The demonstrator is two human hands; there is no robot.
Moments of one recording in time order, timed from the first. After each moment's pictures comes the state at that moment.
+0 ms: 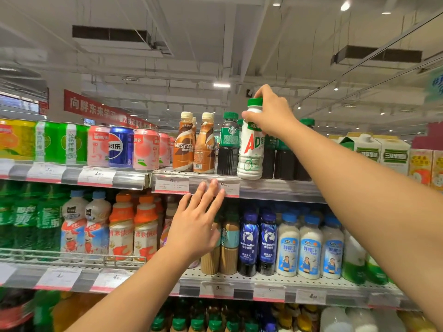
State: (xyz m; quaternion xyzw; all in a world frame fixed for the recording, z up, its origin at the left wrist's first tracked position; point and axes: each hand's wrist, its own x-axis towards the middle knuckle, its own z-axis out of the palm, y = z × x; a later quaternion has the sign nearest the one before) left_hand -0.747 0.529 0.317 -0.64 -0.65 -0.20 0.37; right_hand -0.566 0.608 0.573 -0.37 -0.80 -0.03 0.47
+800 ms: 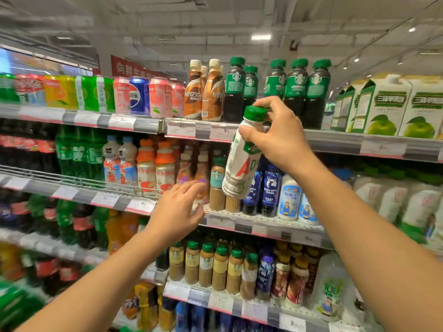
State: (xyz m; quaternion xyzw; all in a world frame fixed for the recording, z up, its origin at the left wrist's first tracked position) left_hand -0.699 0.426 0.251 -0.59 -0.72 -0.27 0.23; right_hand -0.496 0.535 0.414 -0.21 -0.82 0.12 0.52
